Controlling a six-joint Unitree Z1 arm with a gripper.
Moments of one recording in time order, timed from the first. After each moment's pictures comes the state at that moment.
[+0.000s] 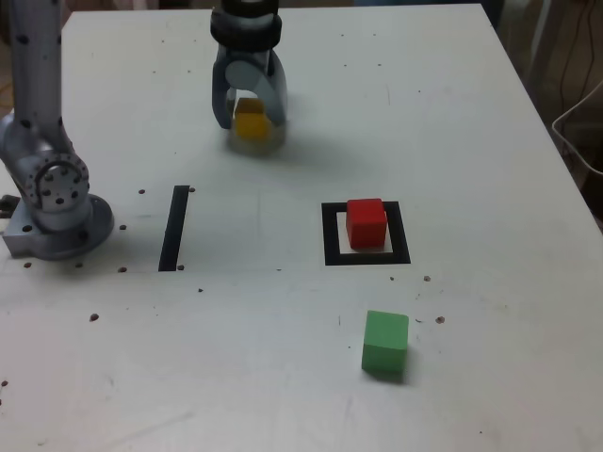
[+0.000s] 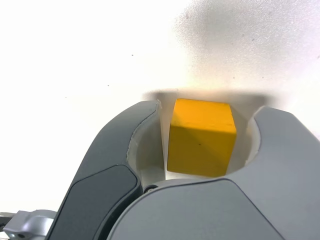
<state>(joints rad) 0.67 1.88 -1.16 0.94 0.17 0.68</state>
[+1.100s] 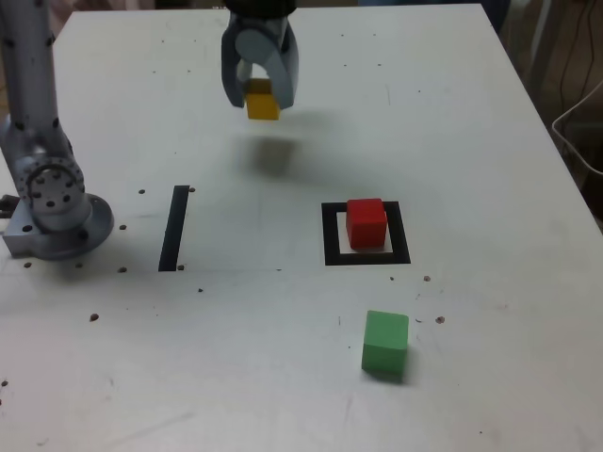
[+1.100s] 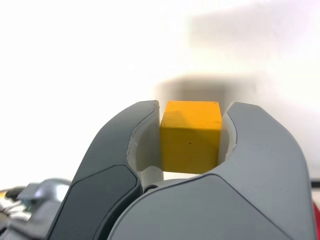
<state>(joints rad) 0.51 1.80 -1.34 1.18 0.14 0.63</state>
